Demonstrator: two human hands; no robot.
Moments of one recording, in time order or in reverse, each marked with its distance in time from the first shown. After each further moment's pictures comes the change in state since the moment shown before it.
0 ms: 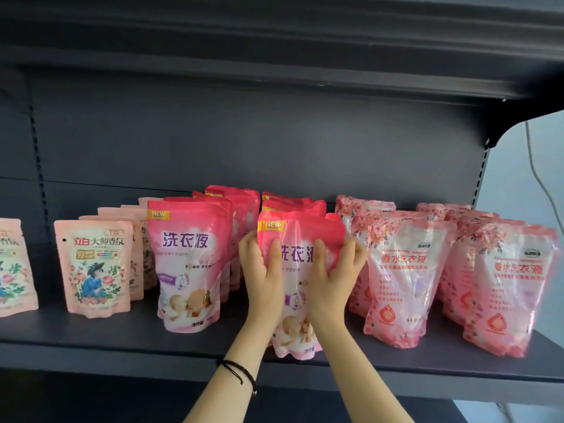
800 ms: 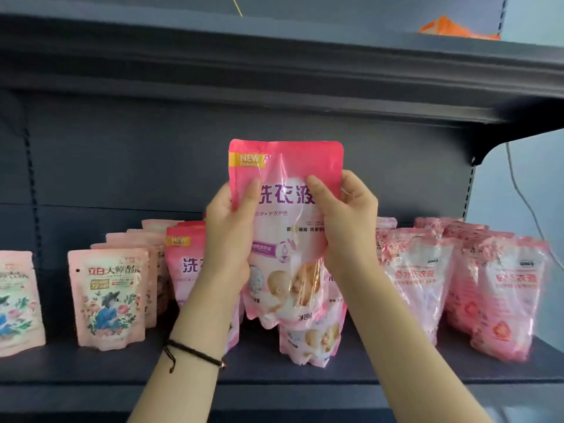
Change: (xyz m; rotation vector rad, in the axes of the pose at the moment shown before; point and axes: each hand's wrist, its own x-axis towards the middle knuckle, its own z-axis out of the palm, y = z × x) left_hand 0.087 0.111 -0.066 -0.350 -0.156 -0.144; right_hand 0.055 -0.139 0.031 0.374 -0.260 0.212
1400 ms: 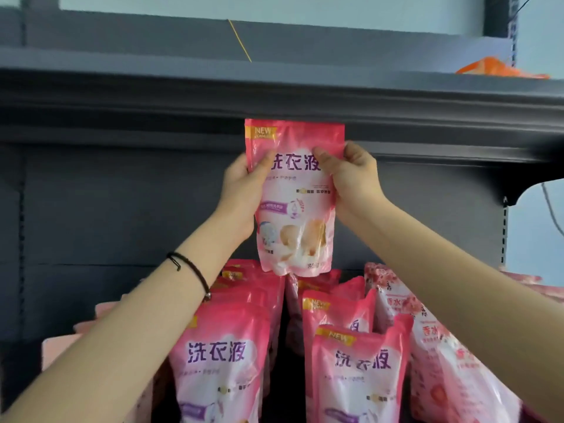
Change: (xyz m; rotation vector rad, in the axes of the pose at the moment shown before) left_hand 0.169 0.012 0.012 0.008 -0.131 -0.009; right_hand 0.155 0.001 0.058 0.107 -0.091 0.015
